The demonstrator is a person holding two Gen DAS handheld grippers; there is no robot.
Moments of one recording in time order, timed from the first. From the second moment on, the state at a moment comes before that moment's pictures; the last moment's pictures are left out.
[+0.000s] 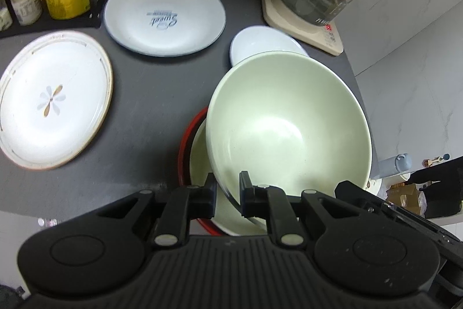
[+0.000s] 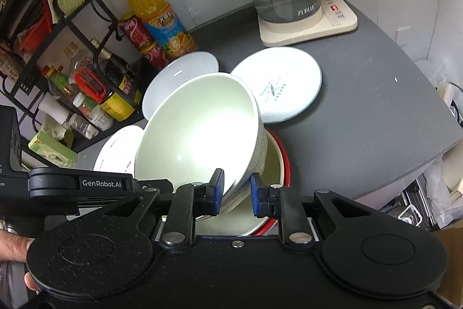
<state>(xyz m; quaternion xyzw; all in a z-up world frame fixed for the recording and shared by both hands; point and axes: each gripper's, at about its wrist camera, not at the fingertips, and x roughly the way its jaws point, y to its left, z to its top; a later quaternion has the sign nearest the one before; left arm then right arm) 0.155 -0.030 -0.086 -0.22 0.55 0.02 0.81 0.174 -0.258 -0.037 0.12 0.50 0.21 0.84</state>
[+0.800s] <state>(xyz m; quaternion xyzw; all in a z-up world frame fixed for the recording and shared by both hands) 0.166 -0.030 -0.099 -0.20 0.59 0.03 0.78 0.183 -0.259 -0.067 0.13 0.55 0.20 0.80</state>
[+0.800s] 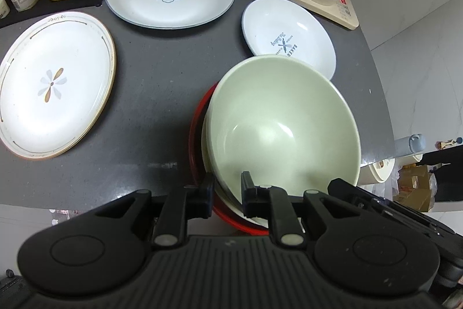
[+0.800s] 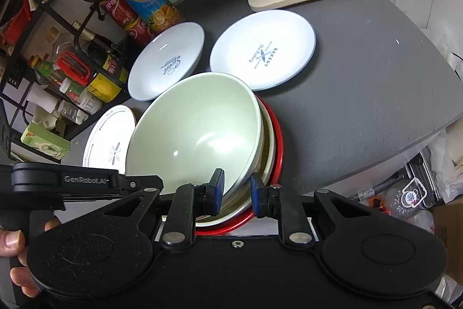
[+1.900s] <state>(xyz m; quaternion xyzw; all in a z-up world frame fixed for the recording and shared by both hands) 0.156 0.017 -0.072 -0.21 0.54 0.09 0.81 0.200 -0.276 -0.041 0.14 0.52 0.21 0.82</state>
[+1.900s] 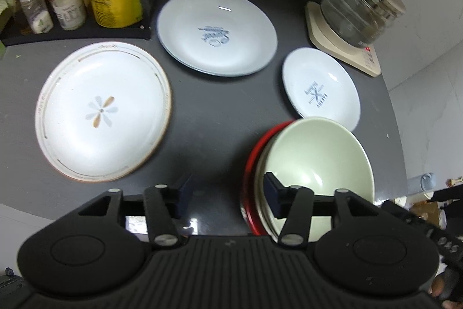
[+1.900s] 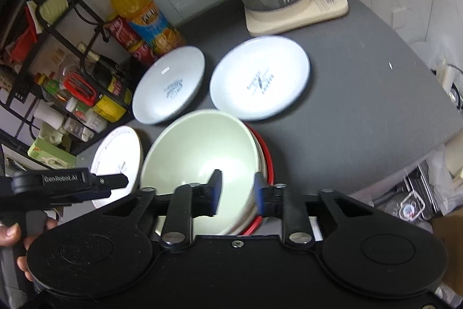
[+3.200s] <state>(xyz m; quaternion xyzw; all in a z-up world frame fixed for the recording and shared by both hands) 0.251 0.136 -0.091 -0.27 0.47 0.14 0.83 0.336 -0.149 -0.028 0.12 0.49 0.22 0.84</state>
